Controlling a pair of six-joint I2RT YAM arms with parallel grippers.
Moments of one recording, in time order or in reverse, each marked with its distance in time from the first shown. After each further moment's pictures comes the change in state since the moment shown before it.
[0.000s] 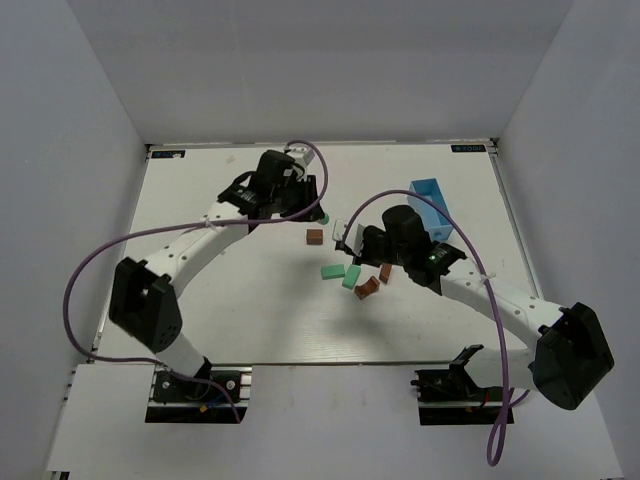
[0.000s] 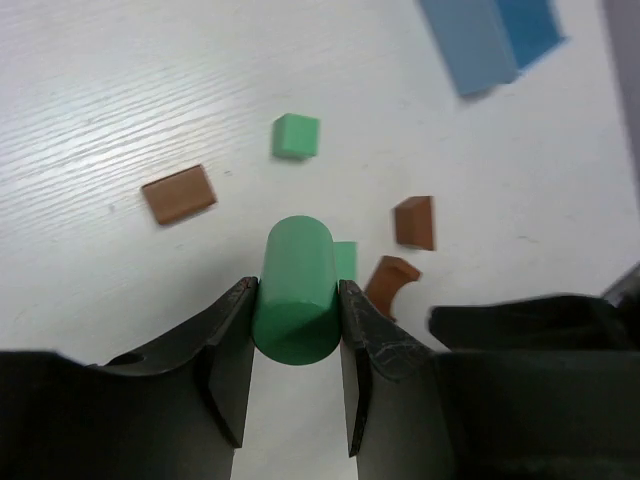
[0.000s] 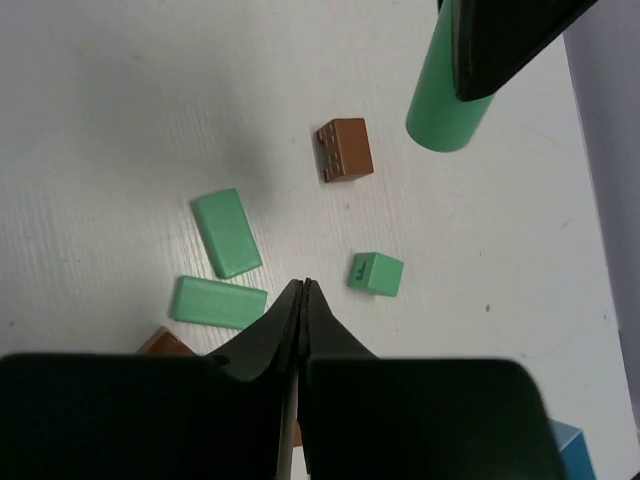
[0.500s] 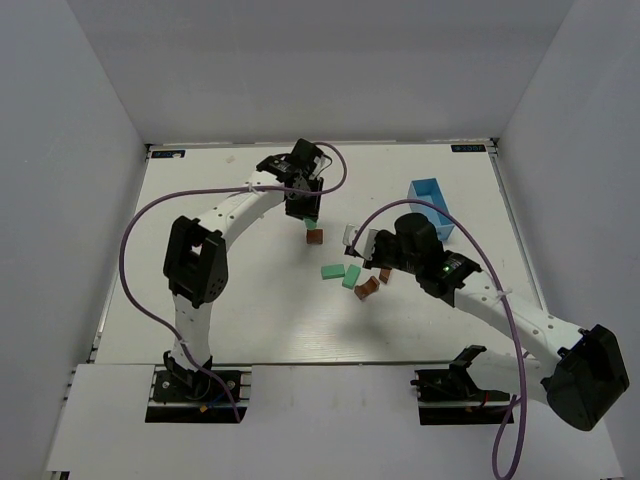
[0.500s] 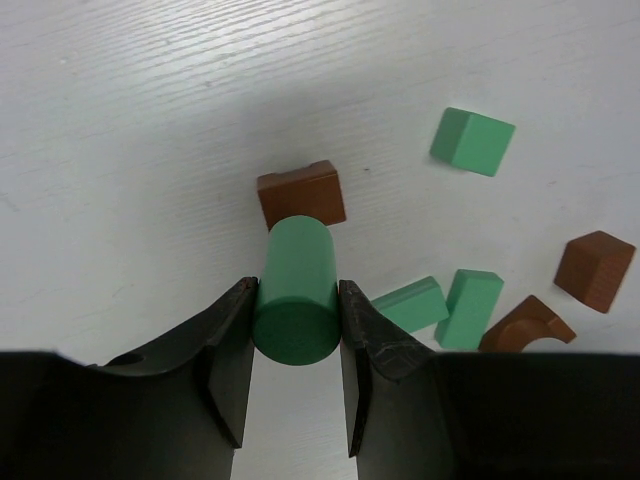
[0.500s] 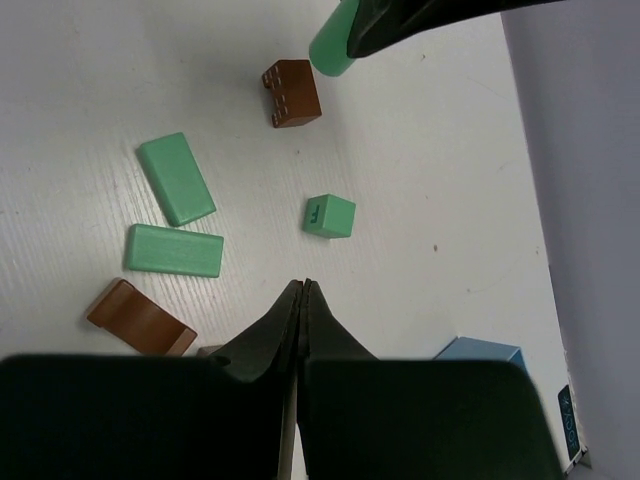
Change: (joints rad) left arm 0.000 0.478 0.480 -0.434 -0.226 0.067; right arm -0.004 -0.126 -0.068 -0.033 0.151 -0.058
